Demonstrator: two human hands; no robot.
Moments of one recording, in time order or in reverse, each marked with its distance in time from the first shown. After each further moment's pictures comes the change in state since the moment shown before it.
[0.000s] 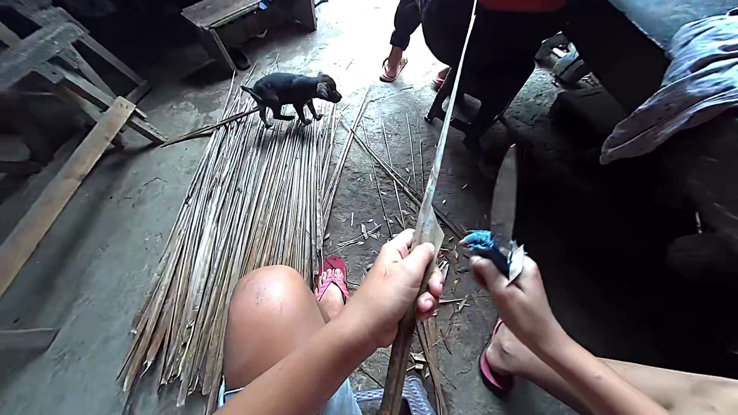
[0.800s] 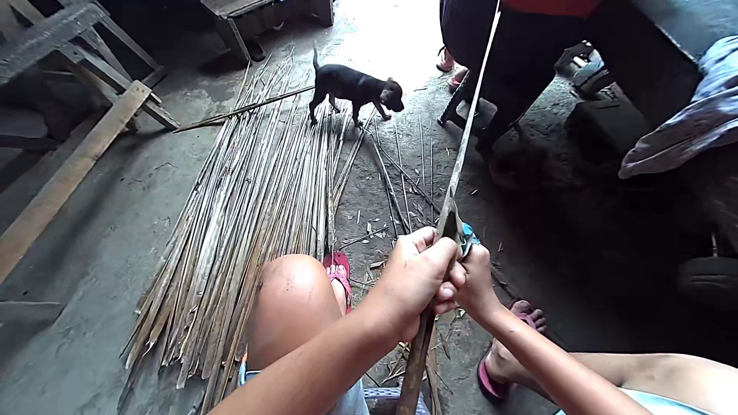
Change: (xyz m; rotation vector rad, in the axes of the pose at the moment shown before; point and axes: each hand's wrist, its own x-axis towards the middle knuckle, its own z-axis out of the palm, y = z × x) left_hand 0.000 0.008 0.006 -0.047 0.033 0.016; right_hand 0.022 0.017 0.057 -0.281 0.065 -0.157
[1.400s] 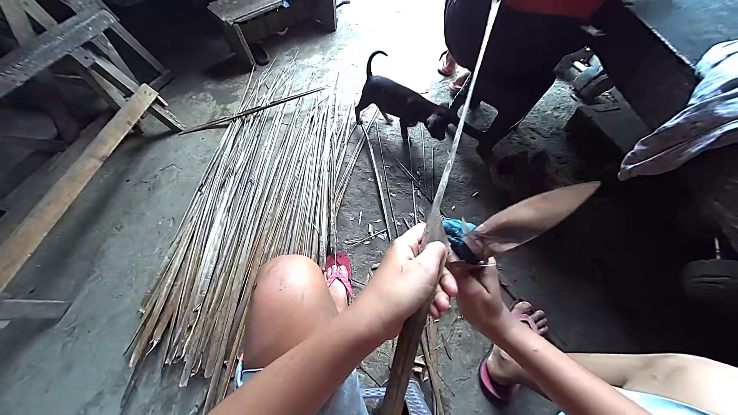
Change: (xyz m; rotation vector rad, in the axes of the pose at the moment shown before) left_hand -0.006 -0.003 -0.010 0.158 -0.002 0.013; right_hand -0.009 -0.036 -0.012 0.754 -0.098 -0.008
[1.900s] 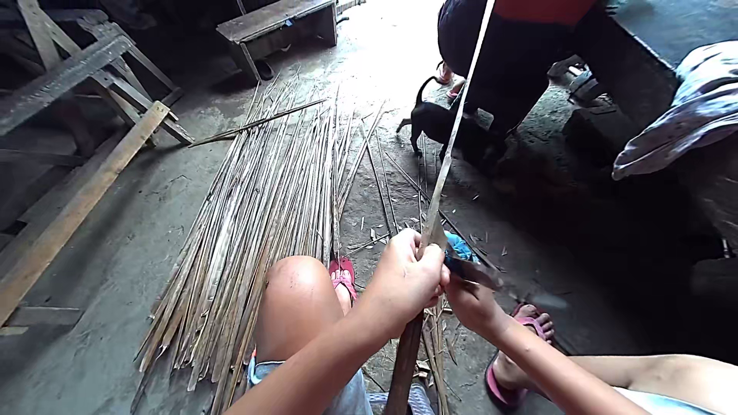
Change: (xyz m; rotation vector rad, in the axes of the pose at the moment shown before) left_hand -0.010 -0.001 0.010 0.073 0.081 0.103; right_hand -0.010 0.011 -0.012 -0.109 -0.157 -0.147
